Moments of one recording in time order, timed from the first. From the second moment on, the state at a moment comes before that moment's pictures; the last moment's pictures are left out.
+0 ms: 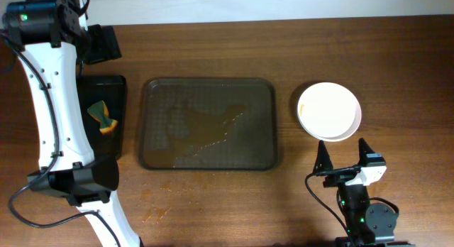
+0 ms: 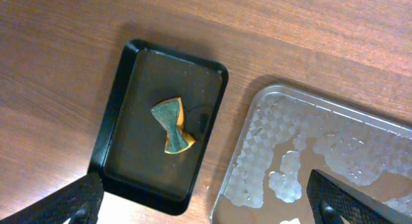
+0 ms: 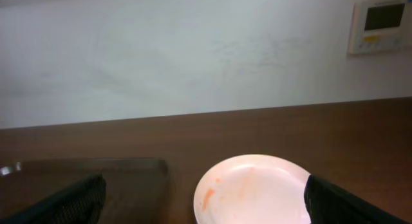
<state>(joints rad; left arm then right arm) 0.09 2.11 2.61 -1.64 -0.15 -0.17 0.01 0.02 0.02 0.03 -0.05 0.13</state>
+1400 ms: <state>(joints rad) 0.04 1.07 0.73 0.00 -0.04 0.07 0.01 0.02 0.01 -0.07 -0.03 0.13</state>
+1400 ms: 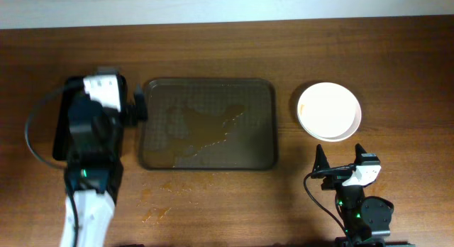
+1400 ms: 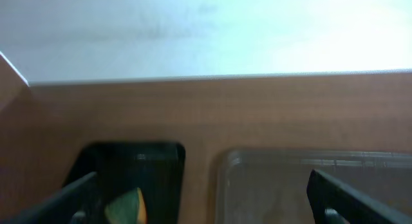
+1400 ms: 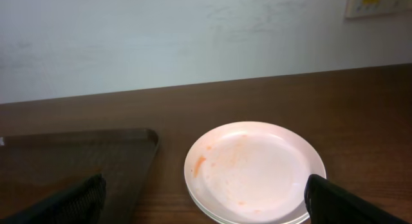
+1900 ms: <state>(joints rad) 0.04 0.24 0.11 0.16 0.02 0.23 0.01 0.01 0.01 -0.07 -0.03 0.13</state>
